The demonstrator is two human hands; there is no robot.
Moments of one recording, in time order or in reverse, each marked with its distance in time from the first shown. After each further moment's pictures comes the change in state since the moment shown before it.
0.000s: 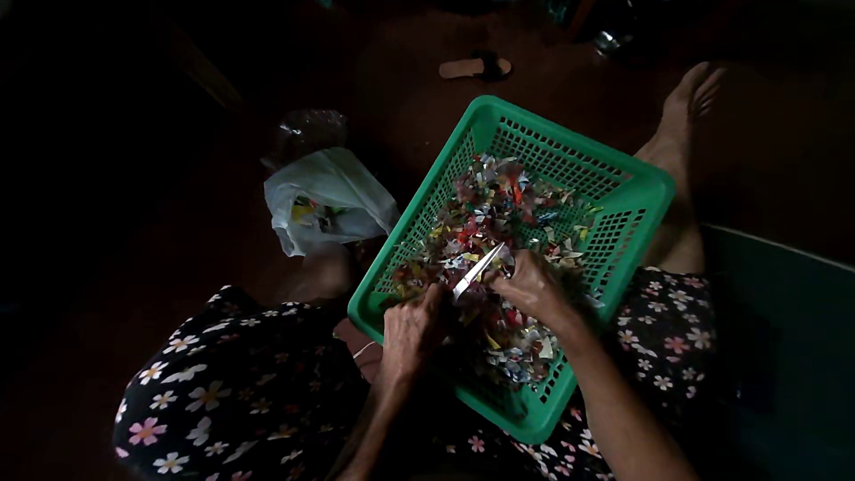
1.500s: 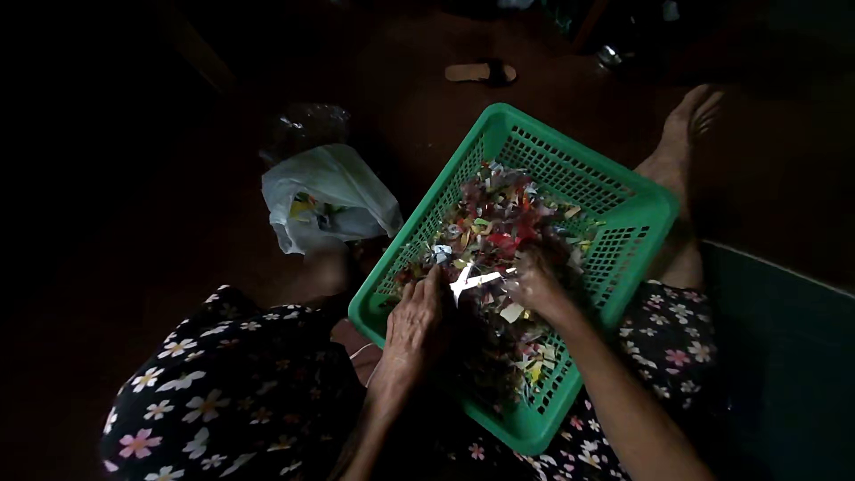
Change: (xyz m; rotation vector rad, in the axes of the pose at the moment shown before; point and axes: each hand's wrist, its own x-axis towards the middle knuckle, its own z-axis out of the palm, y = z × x) left_hand 0.011 -0.002 -0.013 -0.098 -0.237 -0.132; right_hand 0.009 -0.002 0.001 -0.062 0.015 -0.122
